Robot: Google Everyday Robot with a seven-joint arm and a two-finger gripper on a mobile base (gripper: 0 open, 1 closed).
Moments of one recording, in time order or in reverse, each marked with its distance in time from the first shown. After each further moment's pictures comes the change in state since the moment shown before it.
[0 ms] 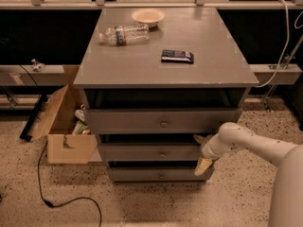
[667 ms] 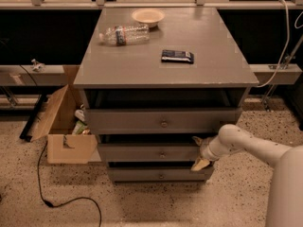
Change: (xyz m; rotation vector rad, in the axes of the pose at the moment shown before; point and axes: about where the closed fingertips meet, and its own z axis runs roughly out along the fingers) arm 0.005 0.005 0.022 -0.024 -0.036 0.017
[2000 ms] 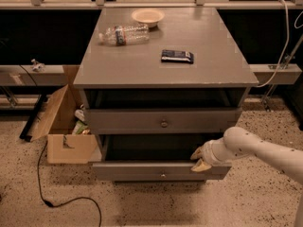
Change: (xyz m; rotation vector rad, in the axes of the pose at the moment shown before) arm -0.035 0.032 -0.041 -0.009 -0.043 -0.043
